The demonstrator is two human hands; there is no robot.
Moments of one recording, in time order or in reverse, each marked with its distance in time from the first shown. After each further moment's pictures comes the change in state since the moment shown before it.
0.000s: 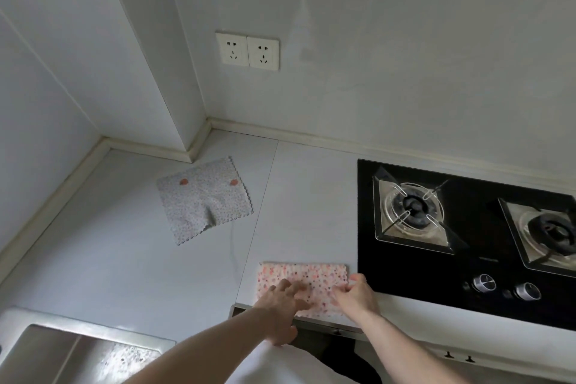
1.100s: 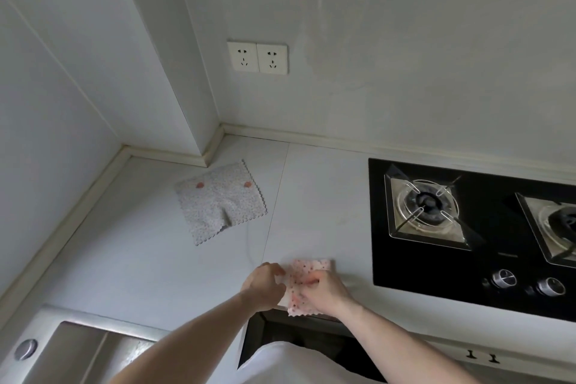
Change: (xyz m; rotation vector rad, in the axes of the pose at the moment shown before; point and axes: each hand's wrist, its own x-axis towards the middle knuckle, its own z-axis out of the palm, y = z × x) left_hand -0.019 -0.056 -0.010 -0.581 0.267 -0.428; right_hand -0.047 -0.072 0.035 -0.047 -0.299 -0.323
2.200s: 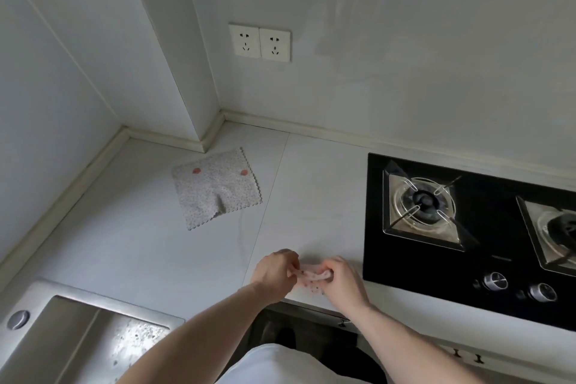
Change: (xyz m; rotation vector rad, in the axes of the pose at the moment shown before) left_hand 0.003 0.040 0.026 0.093 0.167 0.239; right_hand 0.005 0.058 -0.030 -0.198 0.242 -0.217
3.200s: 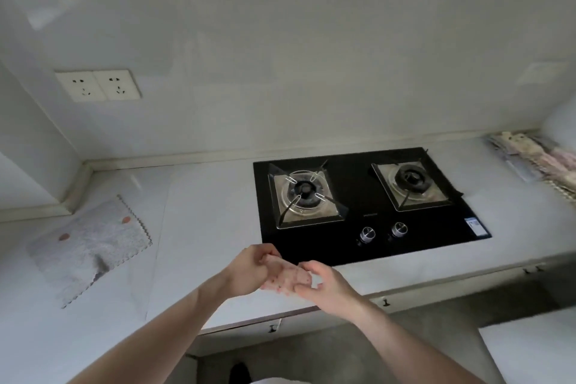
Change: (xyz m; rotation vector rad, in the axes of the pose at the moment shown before) left_hand 0.009 0.183 -0.013 -0.386 -0.389 0.272; right_hand -0.114 0.109 -0.120 0.479 0.014 0.245
